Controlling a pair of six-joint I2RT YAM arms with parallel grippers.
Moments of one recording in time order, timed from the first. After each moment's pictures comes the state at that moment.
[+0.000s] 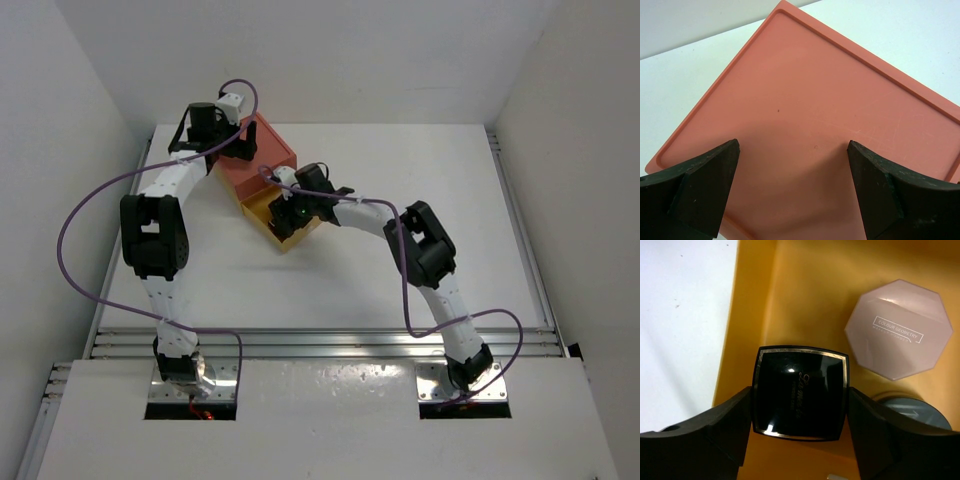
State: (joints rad) left arm -0.03 2.07 1.73 -0.14 0.23 0.16; right arm 0.67 2.32 1.69 -0.11 -0.33 -0.05
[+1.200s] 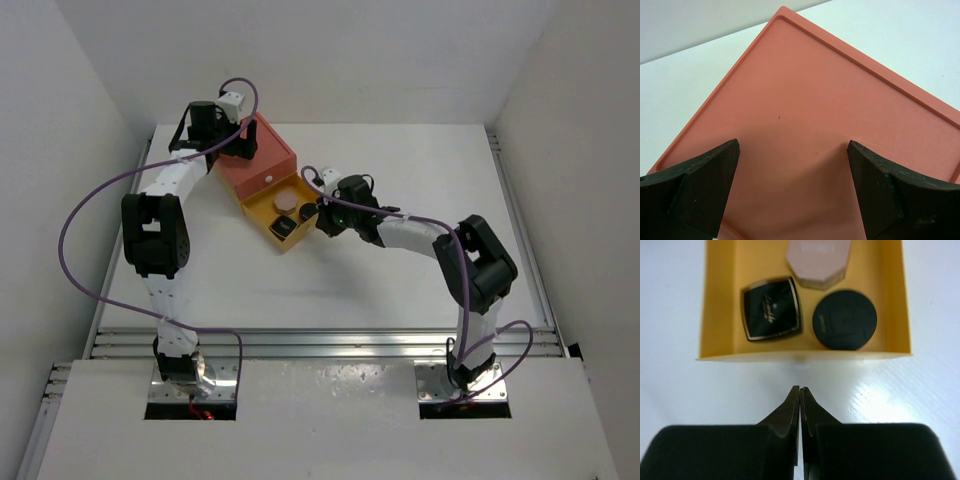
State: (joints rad) left arm -0.03 2.09 1.76 -0.14 0.24 0.16; right arm 0.60 1.89 1.13 0.16 -0.21 0.04
